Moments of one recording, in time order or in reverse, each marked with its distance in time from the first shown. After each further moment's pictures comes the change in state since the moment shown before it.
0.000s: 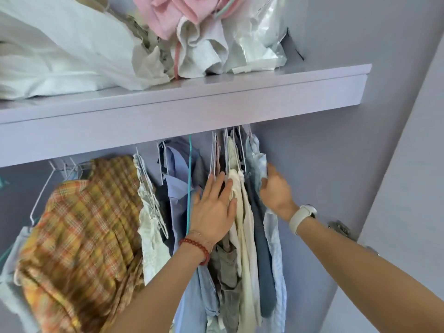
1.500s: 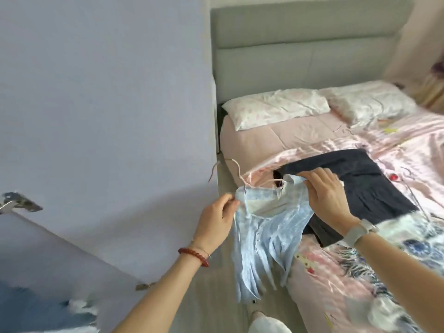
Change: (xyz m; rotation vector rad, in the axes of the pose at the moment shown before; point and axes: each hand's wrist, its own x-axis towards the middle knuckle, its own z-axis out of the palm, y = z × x) left_hand -0.285 0.335 0.041 -1.115 -0.929 1.030; right_hand -0.614 0.113 -0.224 -1.008 0.737 0.797
